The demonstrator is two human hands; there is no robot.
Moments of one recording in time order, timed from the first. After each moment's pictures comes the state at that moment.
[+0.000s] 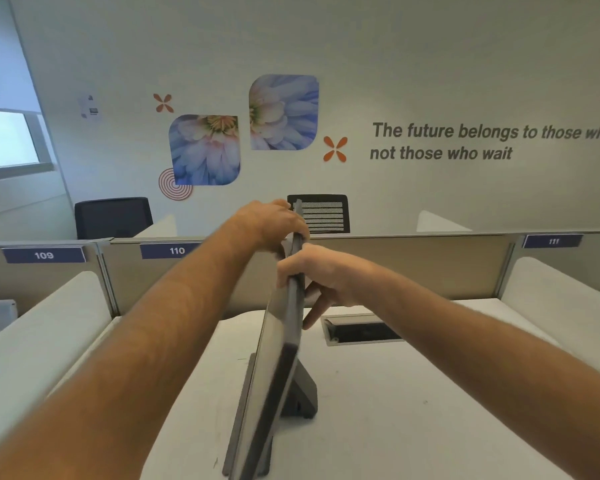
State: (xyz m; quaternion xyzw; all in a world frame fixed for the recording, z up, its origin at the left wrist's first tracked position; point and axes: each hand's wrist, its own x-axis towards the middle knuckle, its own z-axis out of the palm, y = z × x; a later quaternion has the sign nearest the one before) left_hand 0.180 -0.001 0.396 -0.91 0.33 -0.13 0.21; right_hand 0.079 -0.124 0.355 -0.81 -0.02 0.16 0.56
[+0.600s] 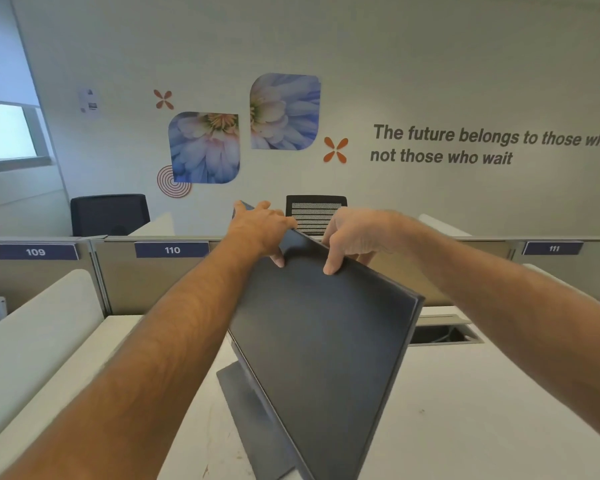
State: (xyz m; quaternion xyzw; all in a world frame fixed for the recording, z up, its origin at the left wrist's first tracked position) left_hand 0.204 -0.006 0.377 -0.95 0.21 -0.12 0.17; right_hand 0.111 -0.172 0.413 -0.96 -0.02 0.08 0.26
